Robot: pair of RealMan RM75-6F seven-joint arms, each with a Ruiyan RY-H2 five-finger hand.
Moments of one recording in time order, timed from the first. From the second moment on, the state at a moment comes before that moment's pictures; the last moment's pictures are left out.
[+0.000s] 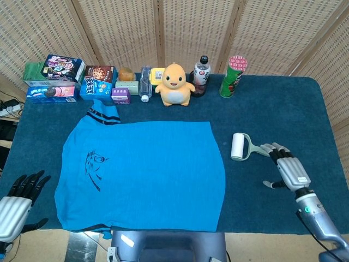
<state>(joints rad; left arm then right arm) -0.01 -0.92 0.12 -1.92 1.68 1.44 0.21 0.38 -1.26 0.09 -1.30 -1.51 1.07 0.28</state>
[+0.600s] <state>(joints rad) -0.05 -0.92 0.08 -1.93 1.55 1.37 0.21 0.58 -1.49 0.14 -0.92 -1.37 0.80 0.37</state>
